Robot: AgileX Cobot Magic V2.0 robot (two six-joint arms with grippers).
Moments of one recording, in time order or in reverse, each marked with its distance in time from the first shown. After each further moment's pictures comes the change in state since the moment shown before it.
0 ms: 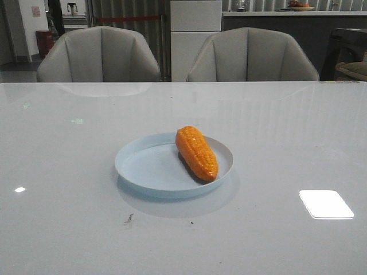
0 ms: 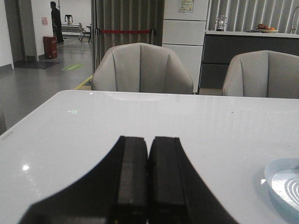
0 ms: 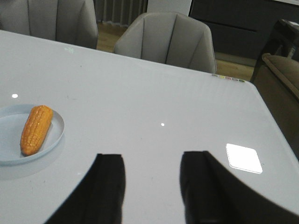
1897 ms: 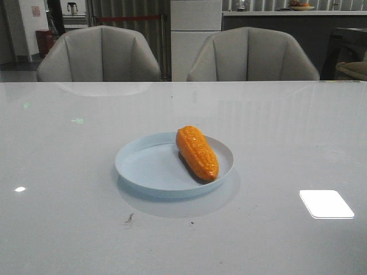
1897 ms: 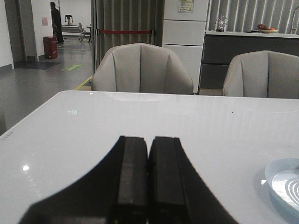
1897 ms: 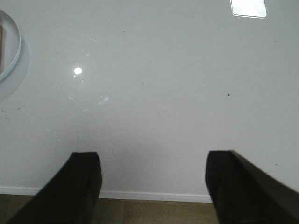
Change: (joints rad) left arm 0.000 0.000 0.000 0.000 -0.002 0.000; right arm -0.177 0.616 -0.240 0.045 0.224 0.000
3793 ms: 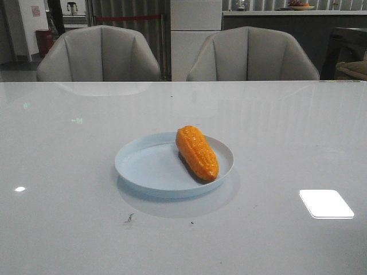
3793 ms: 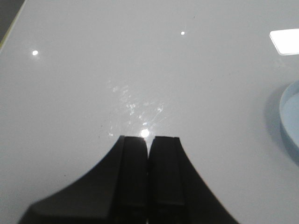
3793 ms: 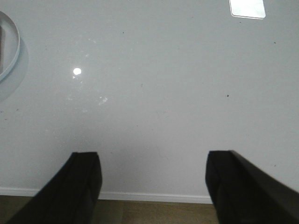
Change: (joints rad) left arm -0.087 0.794 -0.630 0.311 0.390 -0.207; right arm 0.000 0.000 -0.002 -0.002 -0.001 0.000
